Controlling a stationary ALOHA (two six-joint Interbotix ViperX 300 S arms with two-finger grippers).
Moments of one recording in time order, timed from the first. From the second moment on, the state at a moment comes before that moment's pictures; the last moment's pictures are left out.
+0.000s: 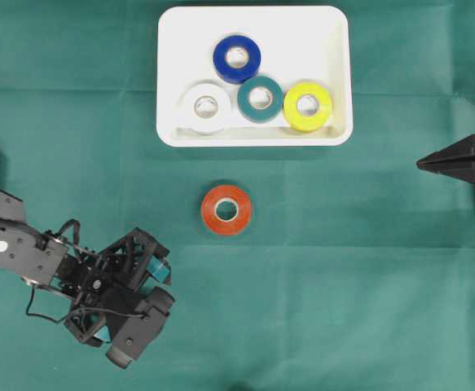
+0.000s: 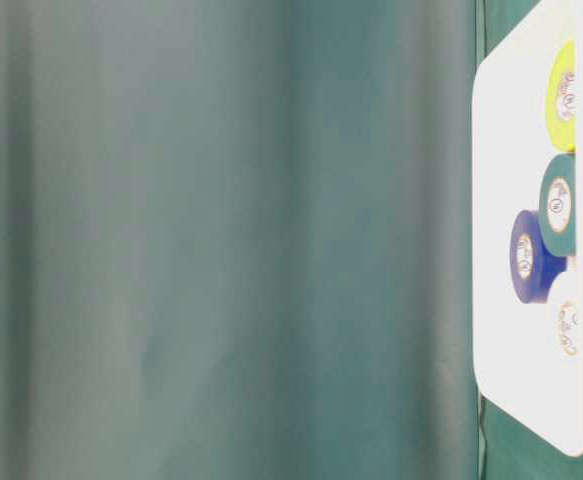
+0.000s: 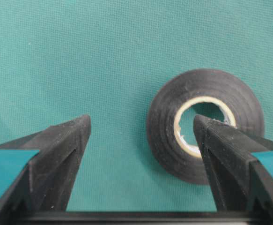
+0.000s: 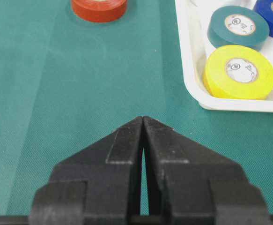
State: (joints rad) left arm -0.45 0.04 0.69 -0.03 0.27 0.23; right arm -0.02 -1.15 1.50 -0.05 0.01 0.13
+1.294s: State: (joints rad) left arm -0.46 0.13 0.65 -0.03 0.28 0.23; right arm -0.02 -1.15 1.50 -0.05 0.01 0.13
